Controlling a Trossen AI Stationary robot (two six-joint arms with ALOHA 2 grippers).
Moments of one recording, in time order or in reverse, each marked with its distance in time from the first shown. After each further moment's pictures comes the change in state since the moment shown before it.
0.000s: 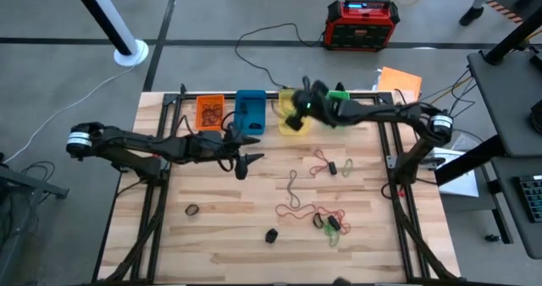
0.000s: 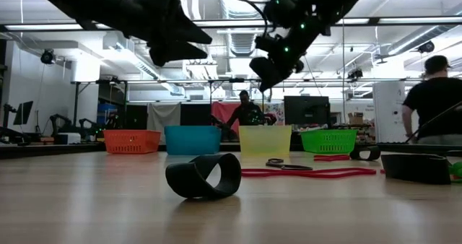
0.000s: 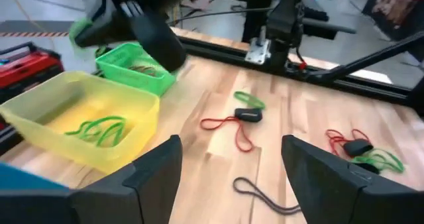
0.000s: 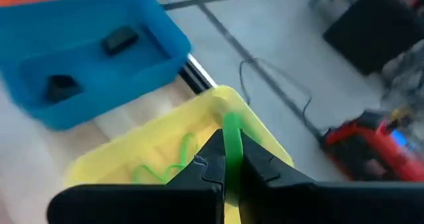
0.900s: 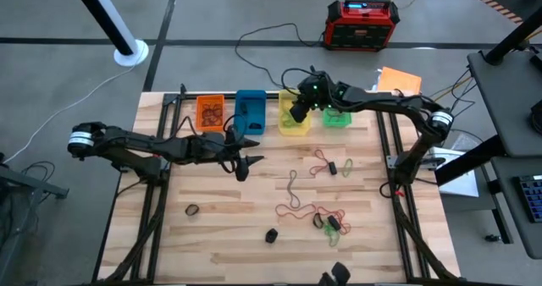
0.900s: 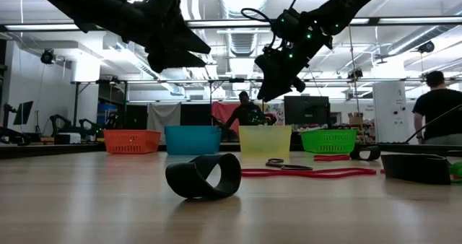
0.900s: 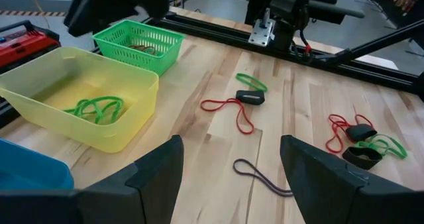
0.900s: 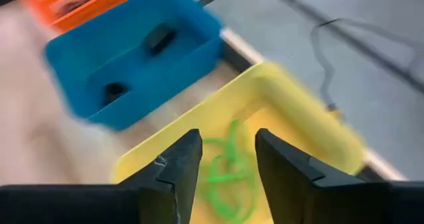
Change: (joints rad) left arm -0.001 0.021 0.000 -0.043 -0.001 -0.033; right arm -0.176 0.015 0.009 -0.028 -0.418 0.177
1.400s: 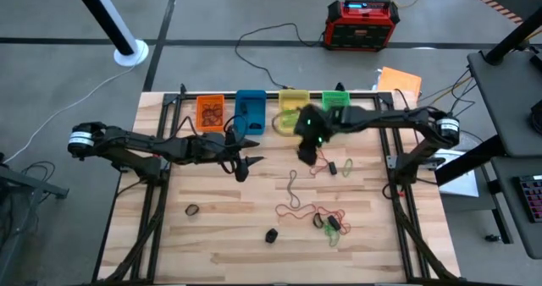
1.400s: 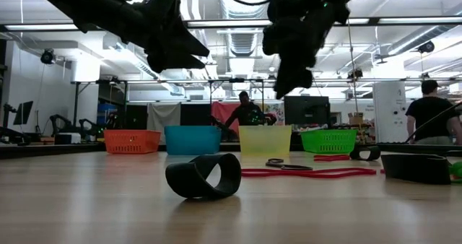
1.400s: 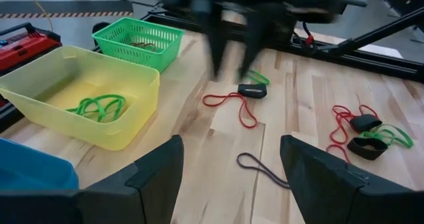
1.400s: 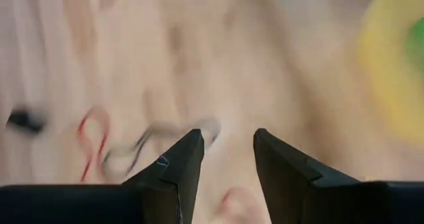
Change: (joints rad) left arm -0.001 0.000 0.000 -0.018 0.000 0.032; right arm 0.290 -0.079 0.000 -0.405 -0.263 0.035
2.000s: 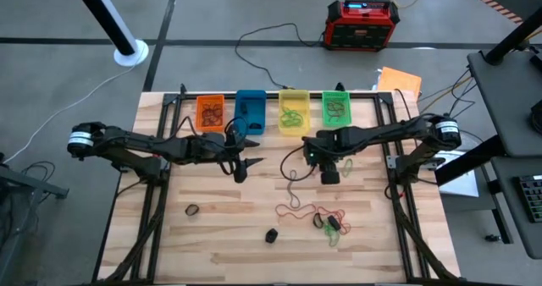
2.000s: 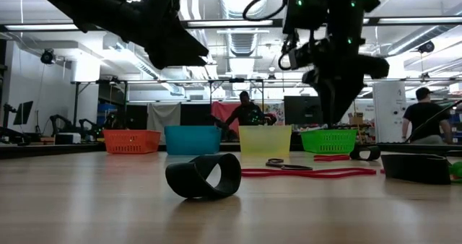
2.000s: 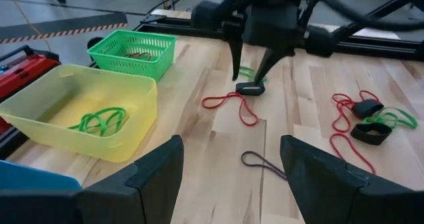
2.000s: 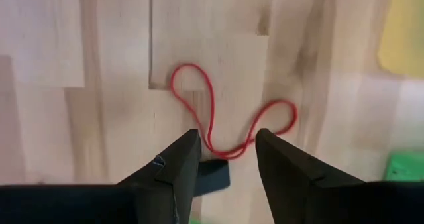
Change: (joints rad) left arm 0.000 -0.005 0.000 0.001 0.019 0.108; right arm 0.203 0.002 -0.102 -0.251 0.354 -0.300
